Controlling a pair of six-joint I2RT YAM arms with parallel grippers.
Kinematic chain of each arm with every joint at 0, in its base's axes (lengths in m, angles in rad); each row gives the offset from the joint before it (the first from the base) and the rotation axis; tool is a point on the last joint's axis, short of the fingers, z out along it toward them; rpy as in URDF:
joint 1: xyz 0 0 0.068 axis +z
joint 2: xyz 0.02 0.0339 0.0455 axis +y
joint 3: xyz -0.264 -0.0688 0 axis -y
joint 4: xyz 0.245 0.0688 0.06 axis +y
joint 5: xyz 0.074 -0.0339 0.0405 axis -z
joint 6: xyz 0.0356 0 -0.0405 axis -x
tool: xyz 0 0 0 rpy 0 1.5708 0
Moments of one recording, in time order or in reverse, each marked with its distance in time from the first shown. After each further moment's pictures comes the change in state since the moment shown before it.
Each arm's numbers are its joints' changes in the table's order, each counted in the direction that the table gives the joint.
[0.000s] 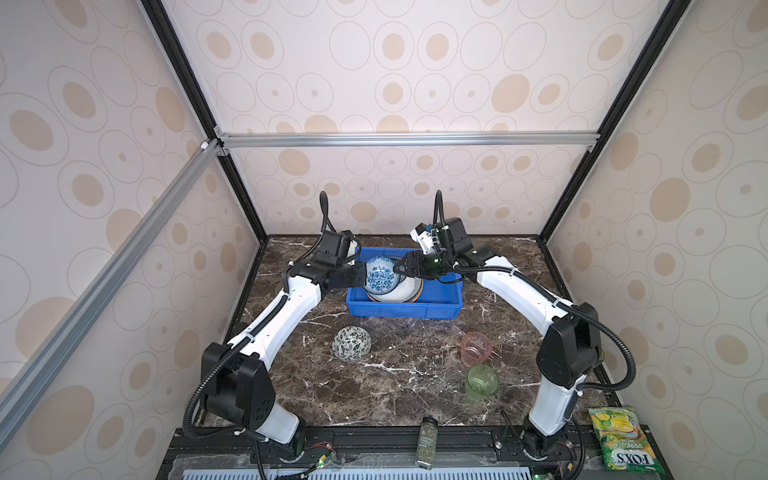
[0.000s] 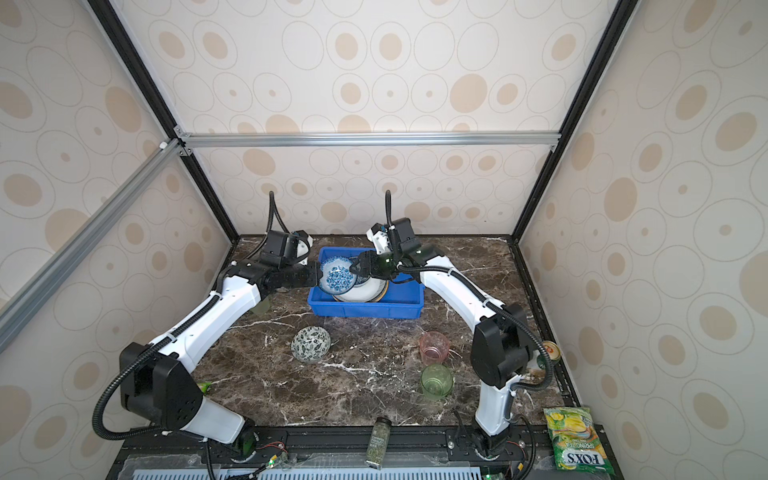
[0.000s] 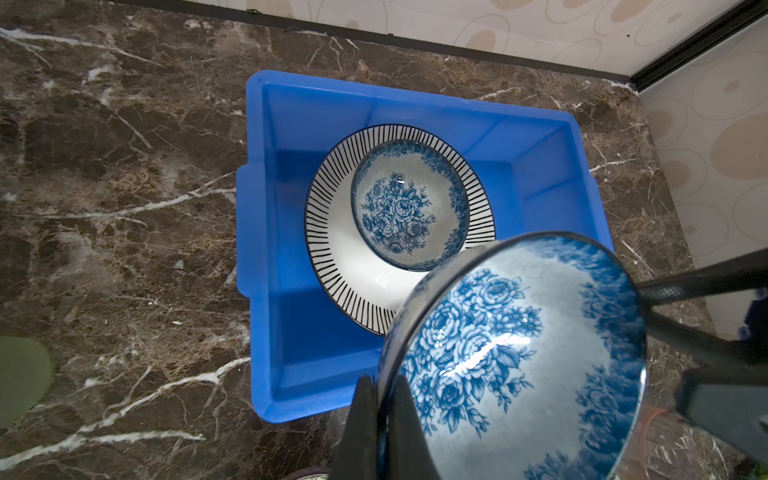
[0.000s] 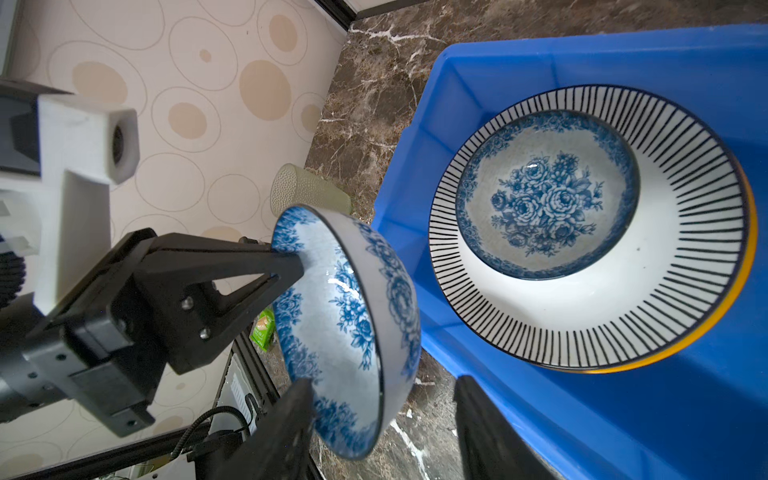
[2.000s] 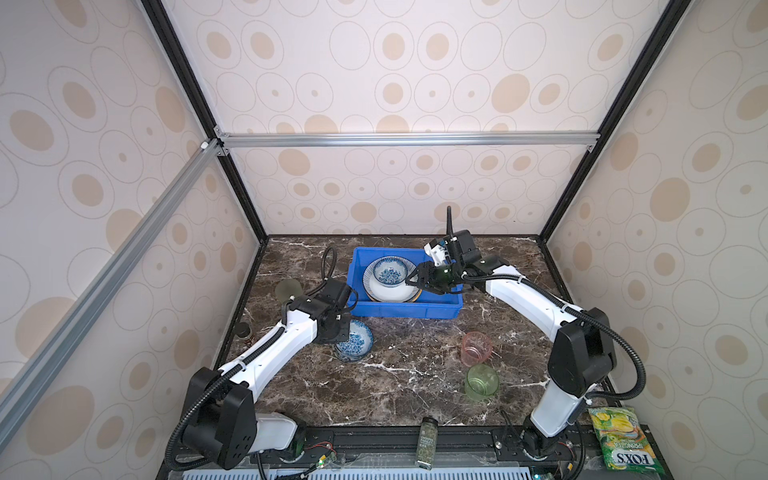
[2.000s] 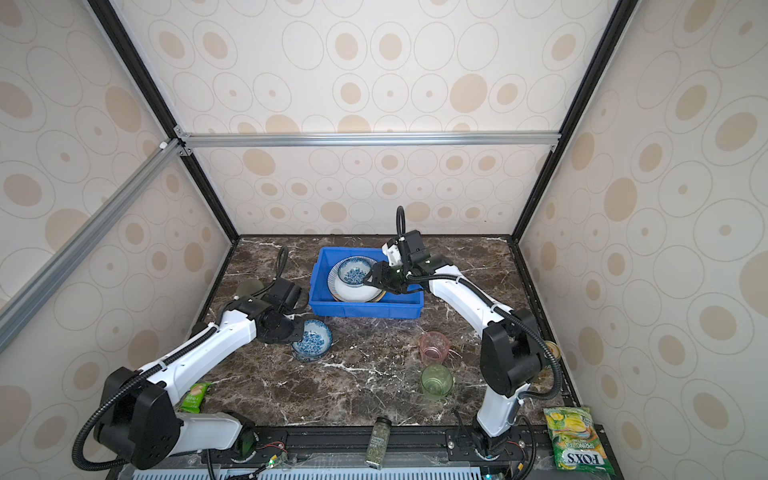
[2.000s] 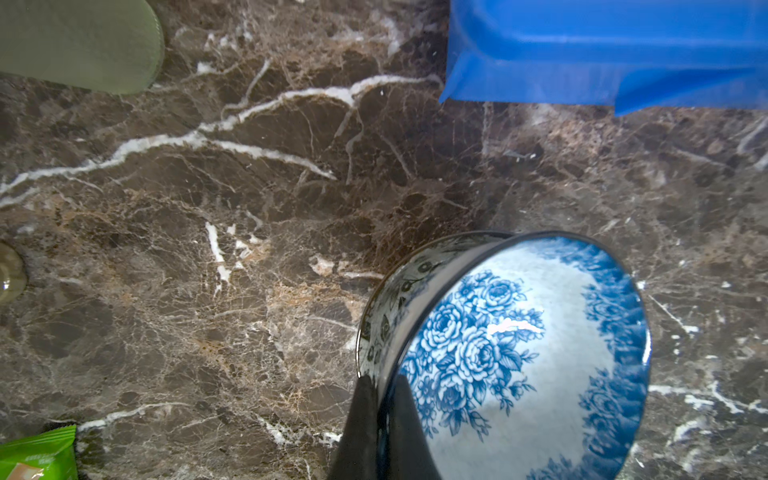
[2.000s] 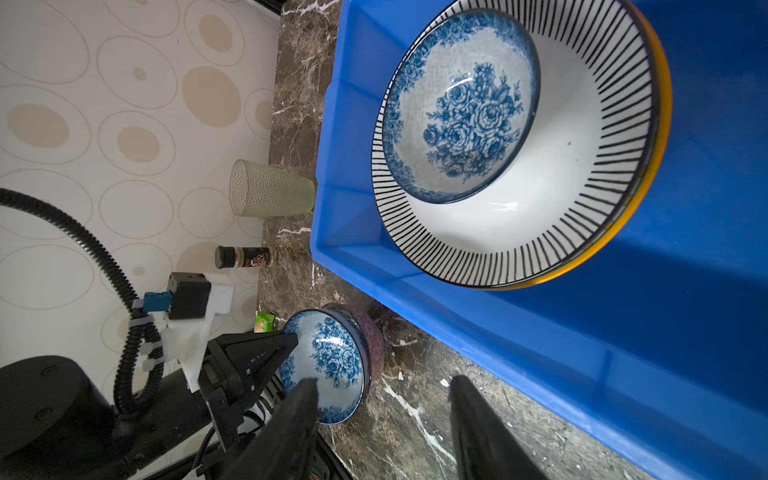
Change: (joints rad) left arm -0.070 -0.216 -0.396 0.278 -0.263 0.051; right arm -0.037 -0.096 -0.212 -0.015 0.014 -0.132
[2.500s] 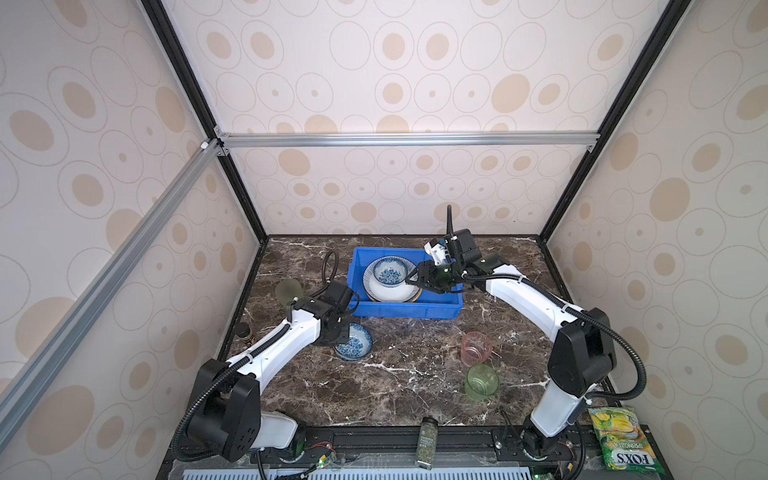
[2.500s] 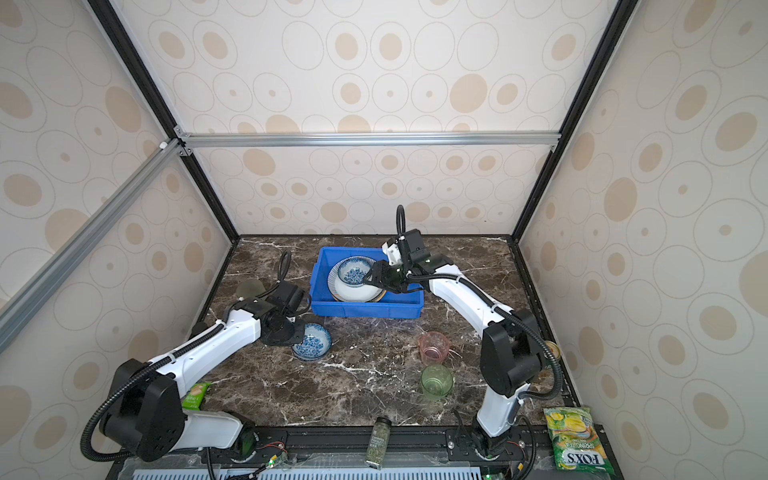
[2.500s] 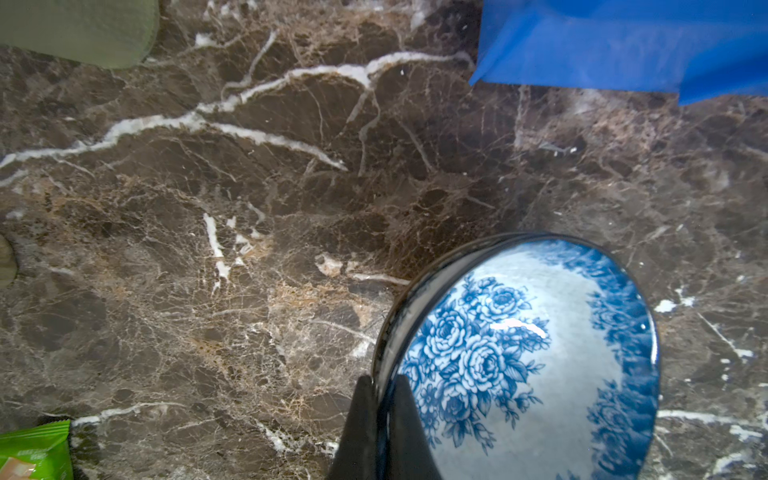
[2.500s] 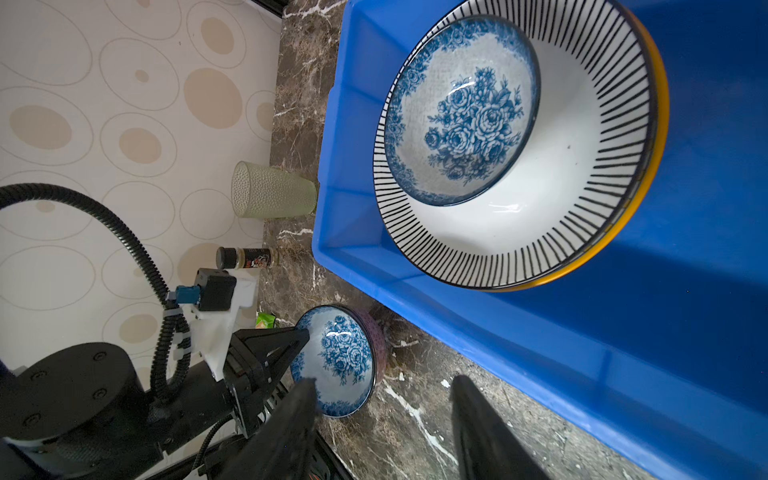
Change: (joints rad) left arm 0.001 0.049 -0.029 -0.021 -0.025 0.022; right arm 0.000 0.000 0.014 0.009 0.003 0.001
